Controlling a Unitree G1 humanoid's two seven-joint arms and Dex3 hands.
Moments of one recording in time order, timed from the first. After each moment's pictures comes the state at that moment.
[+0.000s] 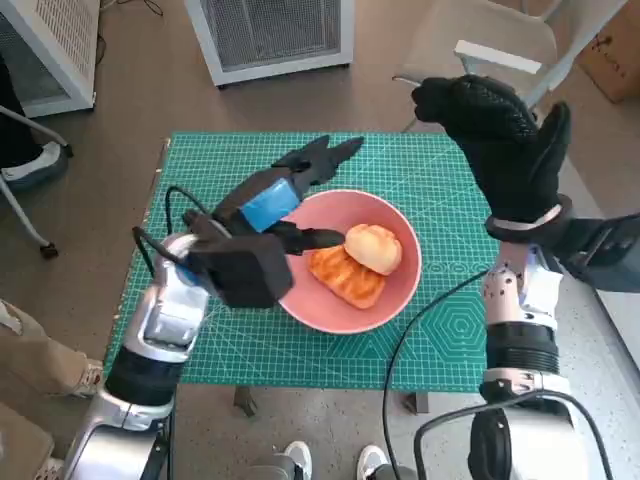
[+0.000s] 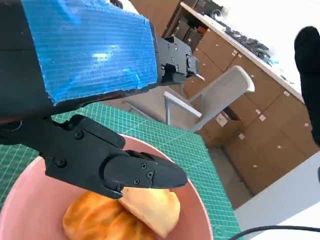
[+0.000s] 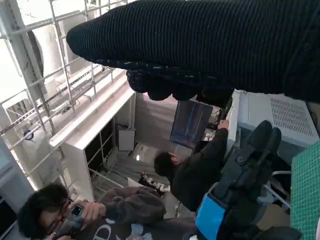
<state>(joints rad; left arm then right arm) -0.64 0.34 -0.16 0.14 0.28 0.01 -0.42 -0.88 -0.13 -0.29 0.76 0.49 -0.56 0.90</state>
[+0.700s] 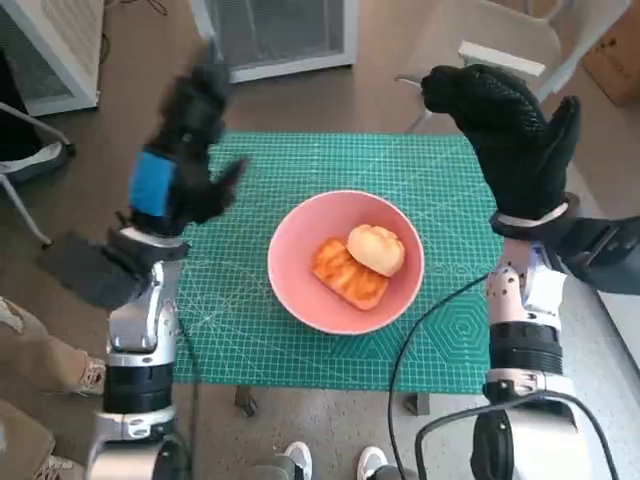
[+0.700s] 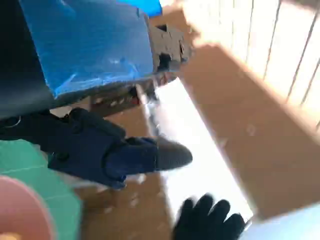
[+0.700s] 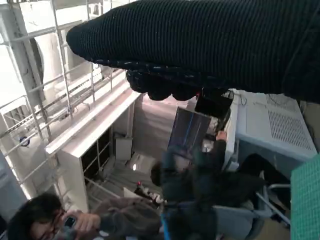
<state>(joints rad) -0.57 0.21 0.17 0.17 -0.20 -0.24 -0.30 -0.88 -0.15 -0.27 0.74 0.45 -0.58 0.82</state>
